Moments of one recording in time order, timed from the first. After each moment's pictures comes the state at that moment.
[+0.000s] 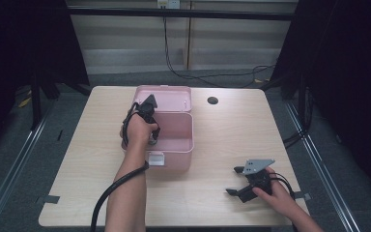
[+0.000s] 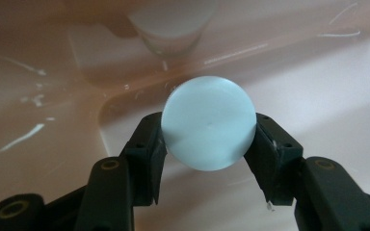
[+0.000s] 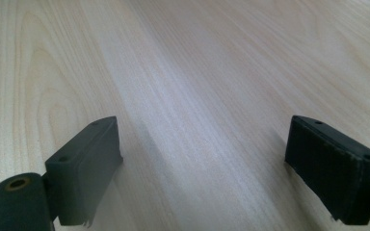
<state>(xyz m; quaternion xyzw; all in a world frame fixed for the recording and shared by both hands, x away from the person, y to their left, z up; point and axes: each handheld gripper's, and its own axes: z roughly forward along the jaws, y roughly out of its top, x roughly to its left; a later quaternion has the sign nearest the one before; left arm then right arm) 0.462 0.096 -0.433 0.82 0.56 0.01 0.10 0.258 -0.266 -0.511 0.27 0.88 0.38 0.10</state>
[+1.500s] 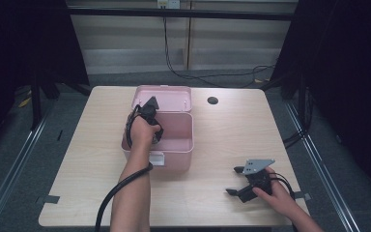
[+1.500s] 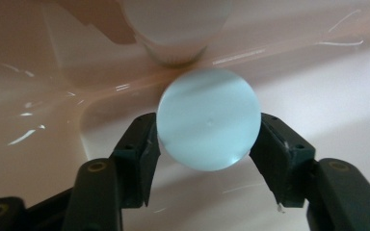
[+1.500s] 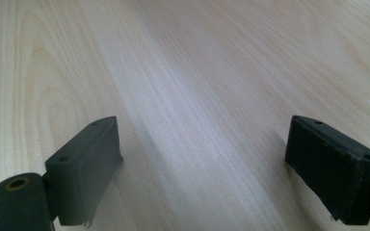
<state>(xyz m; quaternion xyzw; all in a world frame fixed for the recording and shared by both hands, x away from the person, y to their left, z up) 0.461 0.090 -0.443 0.81 0.58 0.00 0.11 0.258 -0.266 -0.511 0.27 0.88 0.38 0.10</state>
